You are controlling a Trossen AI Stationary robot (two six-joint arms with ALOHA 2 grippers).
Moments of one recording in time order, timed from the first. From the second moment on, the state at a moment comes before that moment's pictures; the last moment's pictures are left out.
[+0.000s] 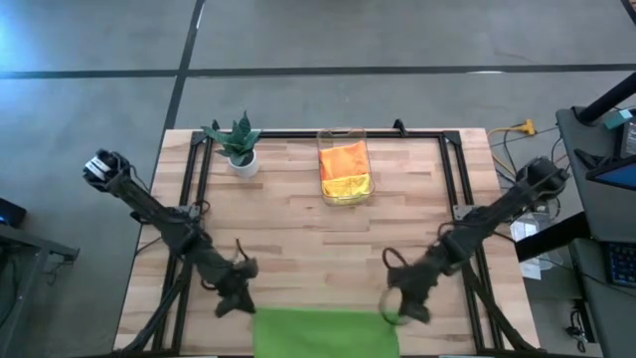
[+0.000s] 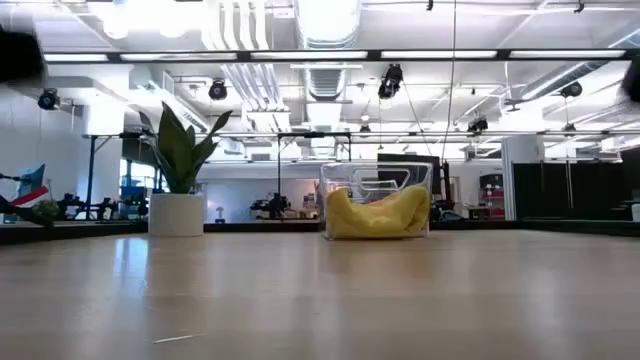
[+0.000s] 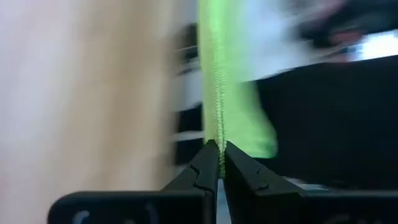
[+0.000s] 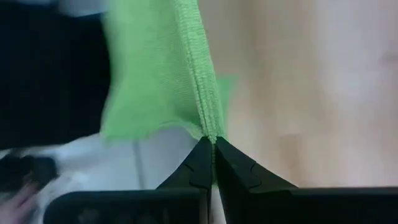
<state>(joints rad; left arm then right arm) -0.70 1.13 0.64 0.04 0.15 -1.15 0.67 1.36 0.77 -0.20 -0.32 1.04</state>
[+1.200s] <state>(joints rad) -0.25 1.10 0.35 -0.18 -0.15 -0.82 0.09 1.33 0.64 -0.35 -0.06 0.67</state>
